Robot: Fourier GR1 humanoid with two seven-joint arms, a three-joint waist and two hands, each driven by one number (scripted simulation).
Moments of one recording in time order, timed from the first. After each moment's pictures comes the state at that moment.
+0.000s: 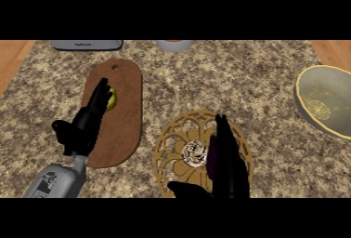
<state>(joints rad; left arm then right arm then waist) -0.21 0.30 -0.29 -1.47 0.23 0.30 0.02 -0.07 0.00 0.72 -1.87 0.99 -0.44 1.04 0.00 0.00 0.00</state>
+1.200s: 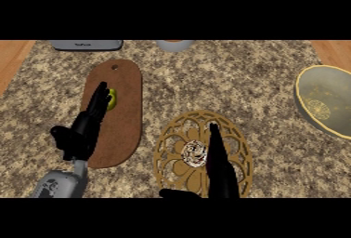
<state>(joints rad) -0.15 0.21 -0.19 -1.51 0.11 0.21 0.04 0.01 0.00 0.75 -1.79 0.78 -0.61 0.86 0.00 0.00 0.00</state>
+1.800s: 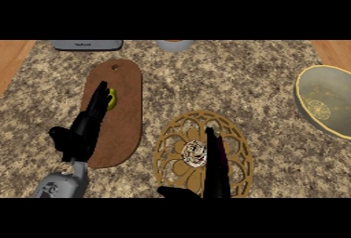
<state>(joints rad) -0.14 0.17 -0.16 -1.56 0.06 0.18 0.09 0.00 0.00 0.76 -1.63 0.62 -0.76 0.70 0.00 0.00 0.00</state>
